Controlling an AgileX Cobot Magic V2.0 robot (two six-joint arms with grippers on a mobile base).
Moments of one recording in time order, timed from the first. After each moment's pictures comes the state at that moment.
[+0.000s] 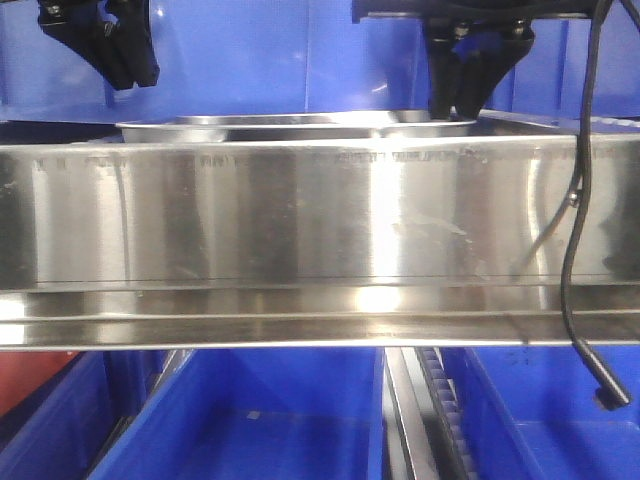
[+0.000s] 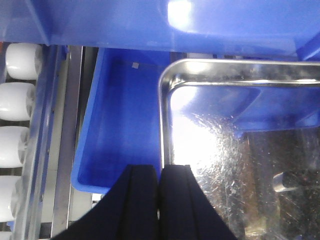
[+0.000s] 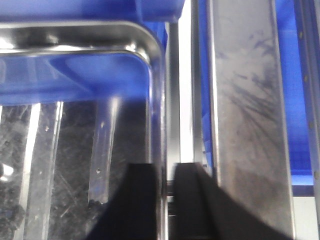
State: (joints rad) left arm -0.46 1.64 -1.46 0.22 0.91 -0.55; right arm 0.48 1.77 -1.57 -0.13 1.07 0.56
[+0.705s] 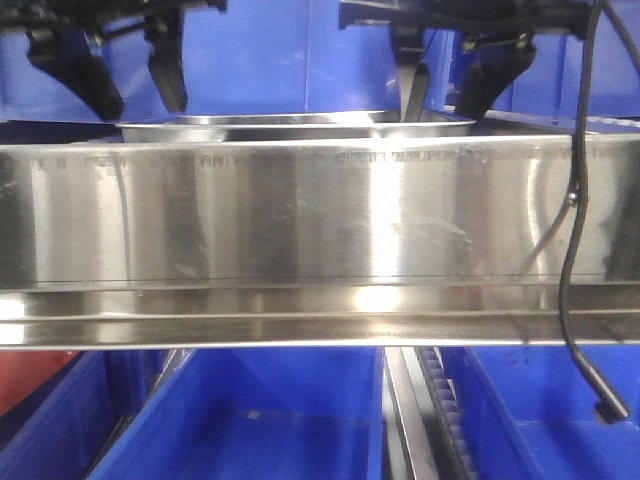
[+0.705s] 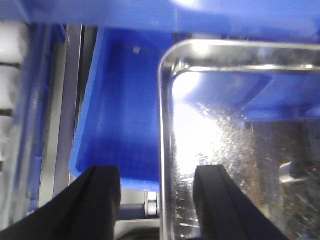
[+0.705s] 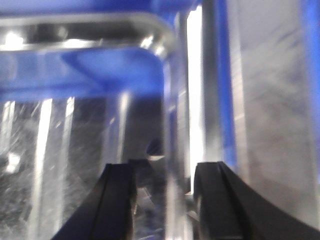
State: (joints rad) left arm -0.46 1.70 -1.46 0.20 0.91 -0.55; right arm 0.48 1.79 -1.57 -0.08 1.06 0.56
